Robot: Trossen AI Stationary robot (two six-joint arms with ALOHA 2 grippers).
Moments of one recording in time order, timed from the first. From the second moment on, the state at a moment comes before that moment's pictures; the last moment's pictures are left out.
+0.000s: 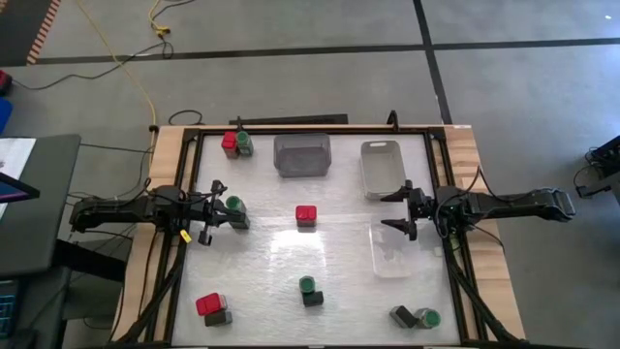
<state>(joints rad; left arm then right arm) 0.01 0.02 0.01 0.05 0.12 0.09 -0.01 0.25 0.01 0.01 0.05 0.20</state>
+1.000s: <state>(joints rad) 0.01 0.02 0.01 0.05 0.12 0.09 -0.03 0.31 0.11 0.02 0.11 0.16</state>
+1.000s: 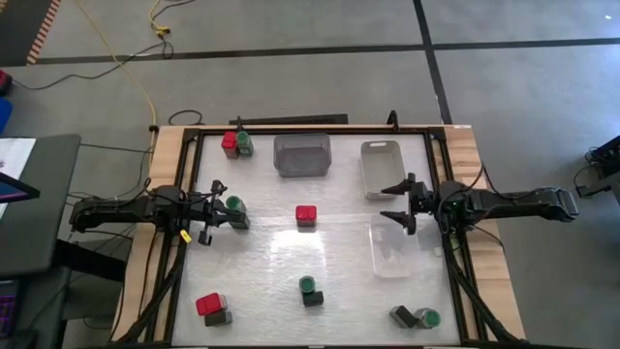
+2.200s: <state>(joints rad) 0.01 0.02 0.01 0.05 0.12 0.09 -0.08 1.68 1.31 -0.37 0.07 -0.09</state>
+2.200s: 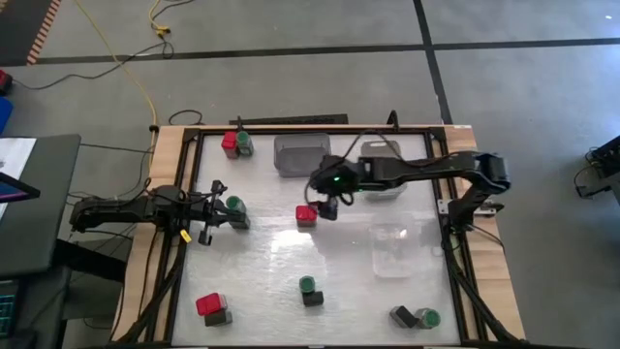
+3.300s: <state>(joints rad) 0.01 0.02 0.01 0.05 0.12 0.09 -0.04 1.95 1.41 -0.43 0.08 -0.08</state>
